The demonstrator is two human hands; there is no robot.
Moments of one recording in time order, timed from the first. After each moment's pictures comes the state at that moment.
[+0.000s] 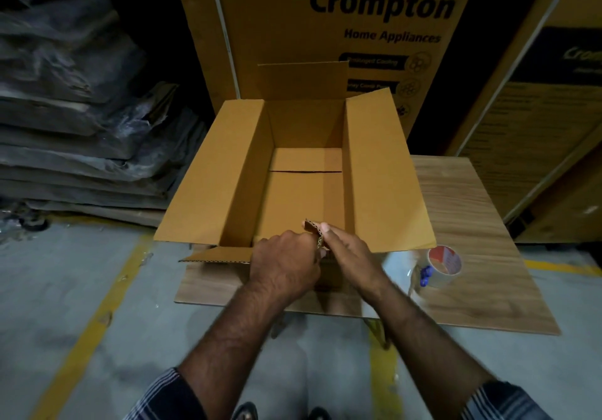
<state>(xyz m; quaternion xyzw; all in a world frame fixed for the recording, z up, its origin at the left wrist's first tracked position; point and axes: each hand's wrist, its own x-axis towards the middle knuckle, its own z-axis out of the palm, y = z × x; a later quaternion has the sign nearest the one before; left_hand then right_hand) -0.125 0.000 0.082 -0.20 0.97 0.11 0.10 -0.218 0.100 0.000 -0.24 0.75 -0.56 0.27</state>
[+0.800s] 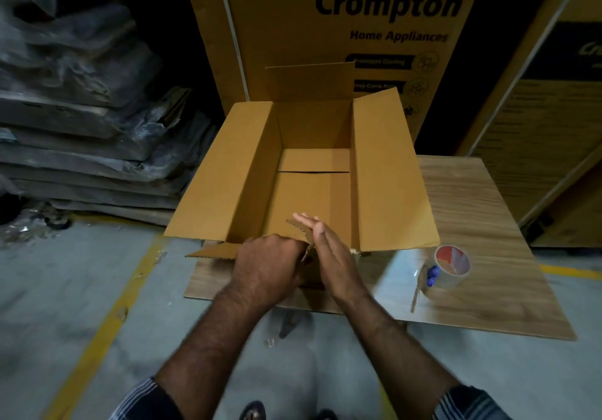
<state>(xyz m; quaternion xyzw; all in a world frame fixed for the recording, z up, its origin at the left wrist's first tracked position) -0.100 -0.007 0.084 -0.17 0.98 0.01 0.08 -0.193 0.078 -0.018 -0.30 0.73 -0.58 0.20</state>
